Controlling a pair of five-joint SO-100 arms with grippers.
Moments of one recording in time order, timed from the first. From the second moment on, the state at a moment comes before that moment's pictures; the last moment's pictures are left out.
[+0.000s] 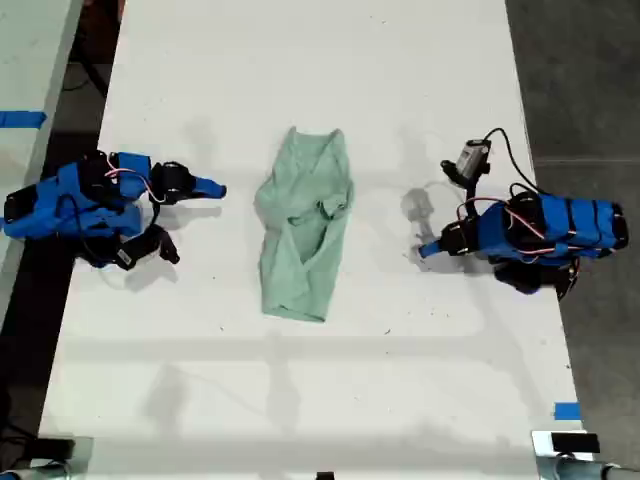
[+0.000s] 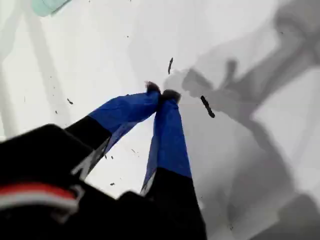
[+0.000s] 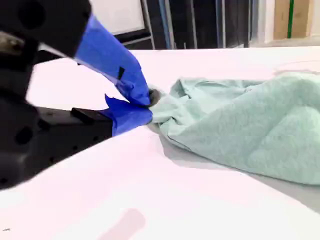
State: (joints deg) arm 0 -23.6 205.0 186.2 53.7 13.9; arm 1 4.3 199.7 174.7 76.6 -23.7
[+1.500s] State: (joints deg) arm 0 8.0 72.2 70.9 78.9 -0.6; arm 1 -8.3 87.9 89.4 60.8 -24.9
